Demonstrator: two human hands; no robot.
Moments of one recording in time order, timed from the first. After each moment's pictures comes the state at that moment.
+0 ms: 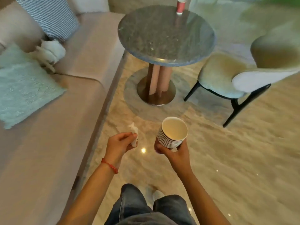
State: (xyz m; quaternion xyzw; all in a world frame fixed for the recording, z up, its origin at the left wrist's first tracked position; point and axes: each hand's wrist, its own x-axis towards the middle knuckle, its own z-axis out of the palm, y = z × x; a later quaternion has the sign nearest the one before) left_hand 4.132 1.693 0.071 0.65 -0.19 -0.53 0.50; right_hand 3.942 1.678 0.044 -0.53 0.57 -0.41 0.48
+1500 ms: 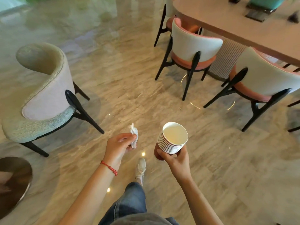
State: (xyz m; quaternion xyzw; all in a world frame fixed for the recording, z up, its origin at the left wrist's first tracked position) left_hand 3.450 1.577 0.086 0.41 -0.52 -0.73 0.16; right_hand 3.365 1.750 0.043 -0.10 0.76 -0.62 0.19
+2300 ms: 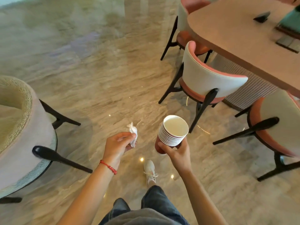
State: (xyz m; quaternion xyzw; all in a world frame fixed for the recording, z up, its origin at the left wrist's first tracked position) left_hand 3.108 1.332 0.024 0.45 -0.48 -0.73 0.19; right_hand 2.994 1.494 0.002 -0.15 0.77 -0.59 0.20
